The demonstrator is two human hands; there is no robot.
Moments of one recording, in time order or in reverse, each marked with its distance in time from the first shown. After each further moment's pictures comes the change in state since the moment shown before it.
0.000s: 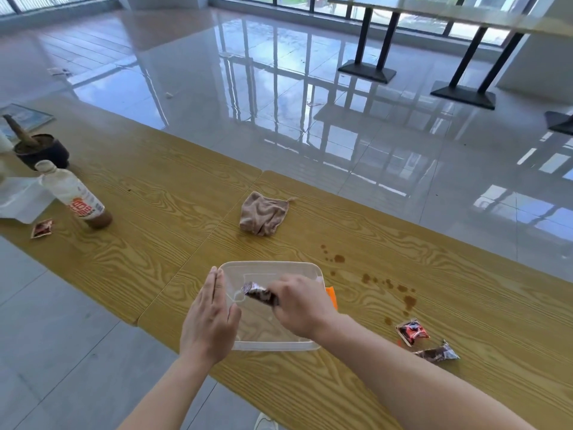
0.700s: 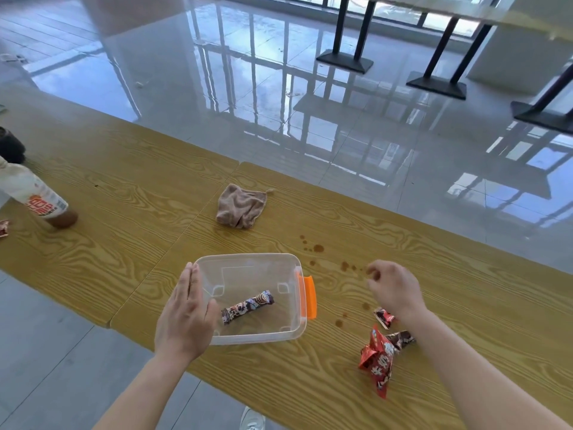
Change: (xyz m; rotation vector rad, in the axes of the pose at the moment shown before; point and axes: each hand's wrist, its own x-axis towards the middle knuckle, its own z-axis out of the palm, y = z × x) left_hand -0.012 -0.016 -0.019 0.020 0.097 -0.021; right_hand -0.072 0.140 -0.035 0.053 0.166 0.622
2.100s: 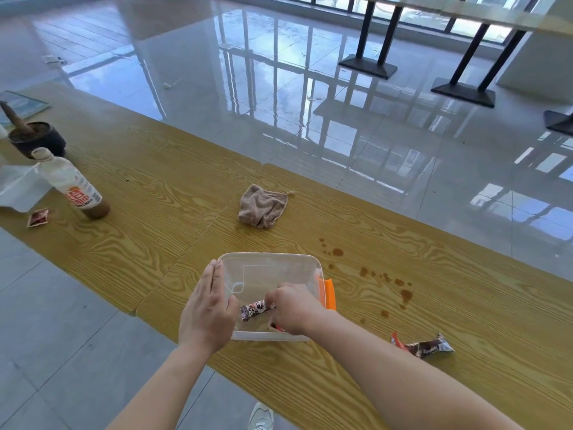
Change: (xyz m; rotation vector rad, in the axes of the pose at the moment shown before) left_hand 0.002 0.034 0.020 -0.059 -0.062 0.016; right_hand -0.032 -0.135 0.068 -0.110 -0.461 -0.486
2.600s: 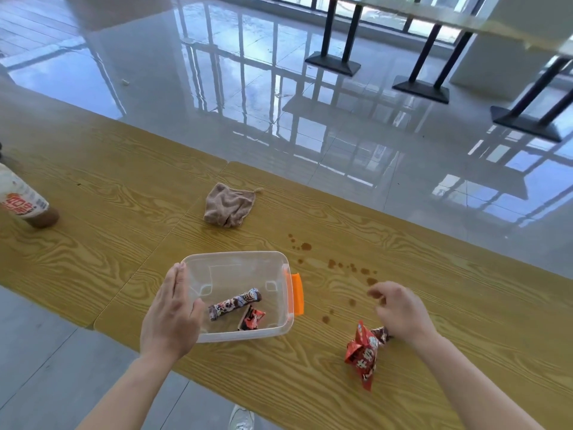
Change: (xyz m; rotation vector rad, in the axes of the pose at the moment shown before) left_hand -0.010 -0.051 -0.027 0.047 0.055 -0.044; right_hand -0.106 0.132 -0.031 0.116 0.366 0.396
